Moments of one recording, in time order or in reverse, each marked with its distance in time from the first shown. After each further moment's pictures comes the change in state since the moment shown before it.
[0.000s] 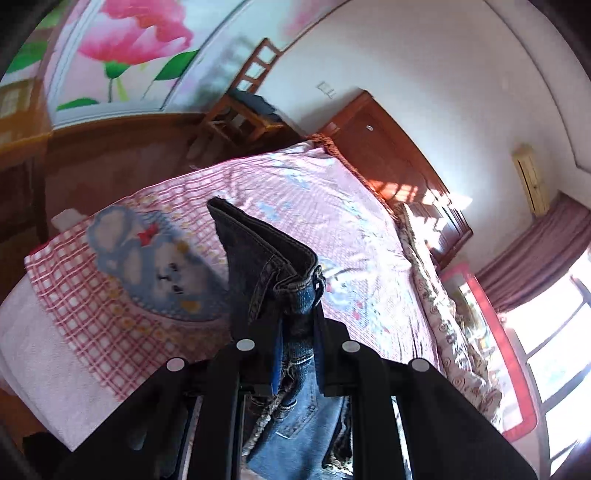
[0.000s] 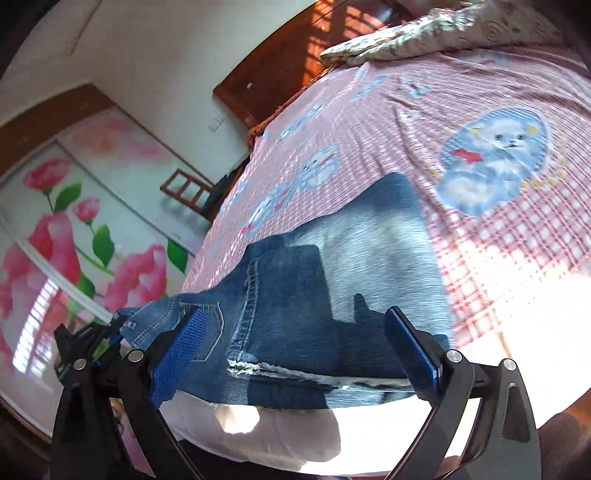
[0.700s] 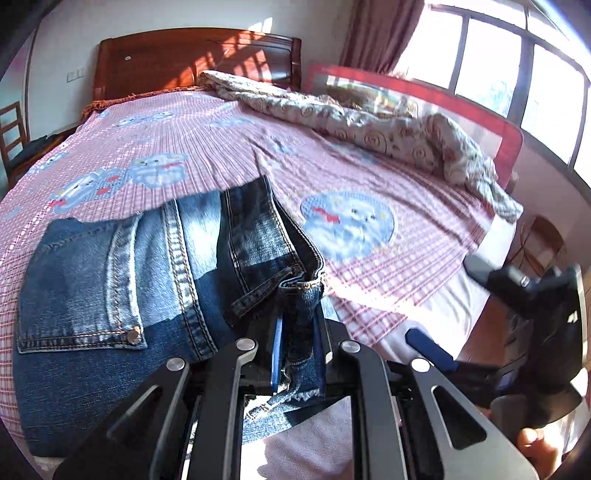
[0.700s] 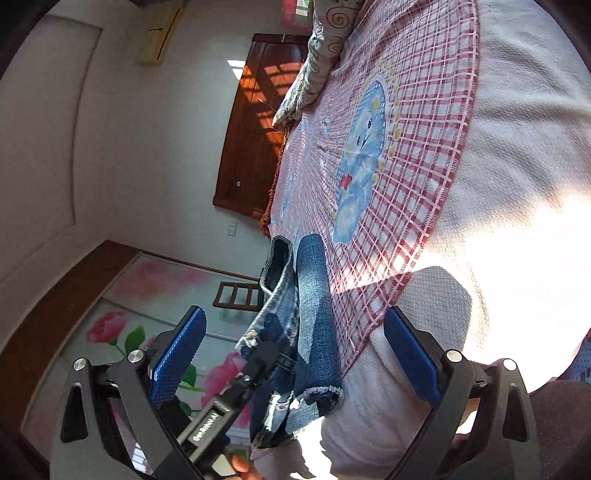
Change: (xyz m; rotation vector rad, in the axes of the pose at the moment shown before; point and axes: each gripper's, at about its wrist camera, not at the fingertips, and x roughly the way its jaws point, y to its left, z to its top) left arm 0.065 -0.201 -0.261 0.858 0.408 -0.229; right arm -0.050 -0.123 -0.024 0.472 -0.240 0.257
